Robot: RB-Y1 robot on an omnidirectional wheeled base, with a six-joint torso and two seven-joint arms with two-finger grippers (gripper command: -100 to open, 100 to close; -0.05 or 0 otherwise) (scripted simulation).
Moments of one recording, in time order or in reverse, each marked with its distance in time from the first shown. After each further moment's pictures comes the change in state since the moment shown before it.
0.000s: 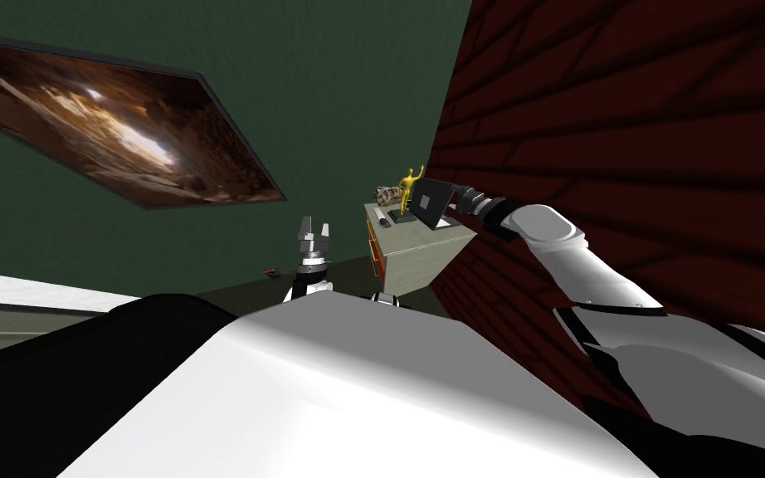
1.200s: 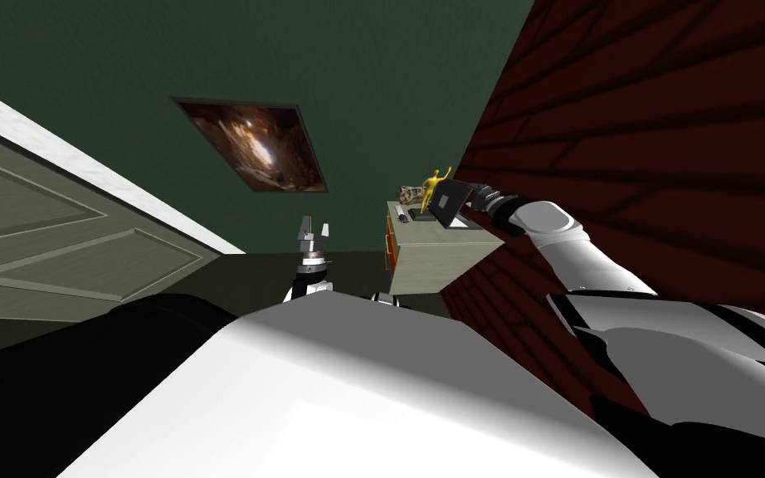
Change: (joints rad) left arm 0.000 0.000 0.000 0.000 0.000 0.000 0.000; right arm -0.122 0.015 0.022 0.308 0.077 0.065 0.020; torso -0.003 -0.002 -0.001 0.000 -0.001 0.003
